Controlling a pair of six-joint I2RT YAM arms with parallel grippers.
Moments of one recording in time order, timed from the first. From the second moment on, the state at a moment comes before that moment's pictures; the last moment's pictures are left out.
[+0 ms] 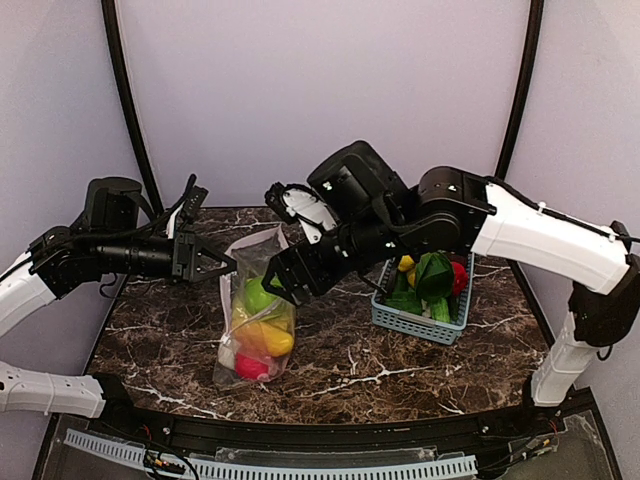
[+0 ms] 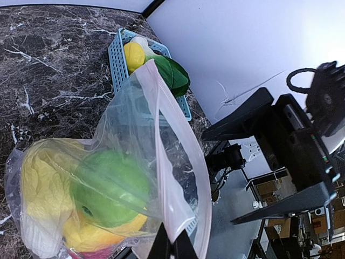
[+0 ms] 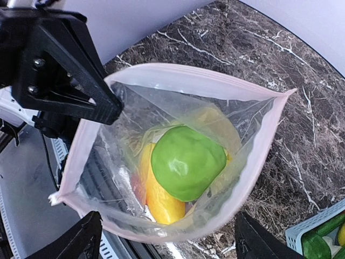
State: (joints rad) left arm -0.72 0.93 1.04 -0.59 0.45 -0.65; right arm 1.27 1.74 1.87 -0.87 0.09 0.34
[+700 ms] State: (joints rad) left arm -0.72 0.92 1.04 -0.59 0.43 -0.64; right arm 1.07 1.32 1.52 -0.78 0.22 0.44
